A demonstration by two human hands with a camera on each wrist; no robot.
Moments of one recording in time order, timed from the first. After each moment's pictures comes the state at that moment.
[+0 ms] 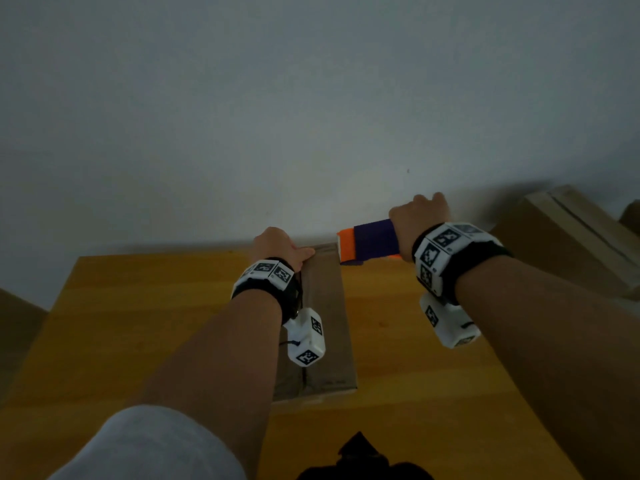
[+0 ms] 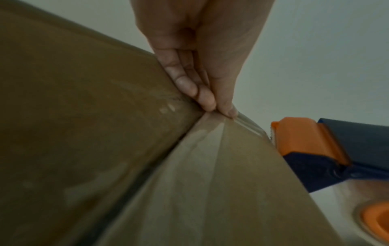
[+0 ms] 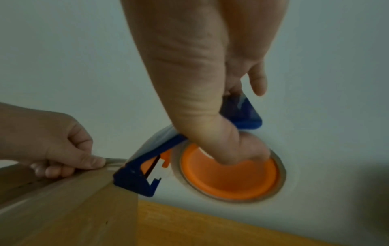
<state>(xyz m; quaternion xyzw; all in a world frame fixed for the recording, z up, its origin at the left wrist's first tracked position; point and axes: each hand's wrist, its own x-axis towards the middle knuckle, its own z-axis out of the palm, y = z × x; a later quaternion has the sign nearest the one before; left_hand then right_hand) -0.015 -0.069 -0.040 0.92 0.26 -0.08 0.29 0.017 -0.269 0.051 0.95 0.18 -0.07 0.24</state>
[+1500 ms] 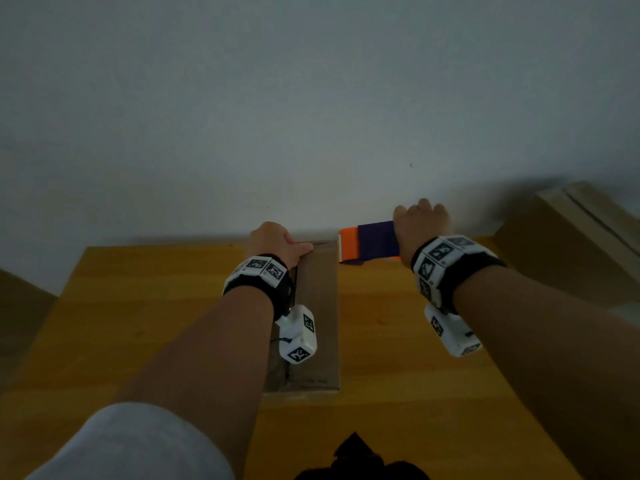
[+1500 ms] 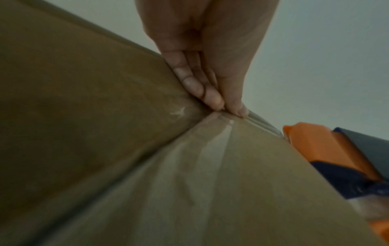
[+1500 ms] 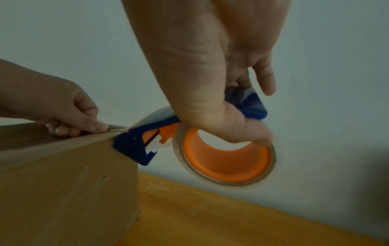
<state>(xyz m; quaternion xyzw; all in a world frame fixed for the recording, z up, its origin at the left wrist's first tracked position) -0.027 -0.081 -0.027 0.91 0.26 -0.04 0.33 0.034 -0.285 0.013 0.94 0.16 -0.08 0.28</state>
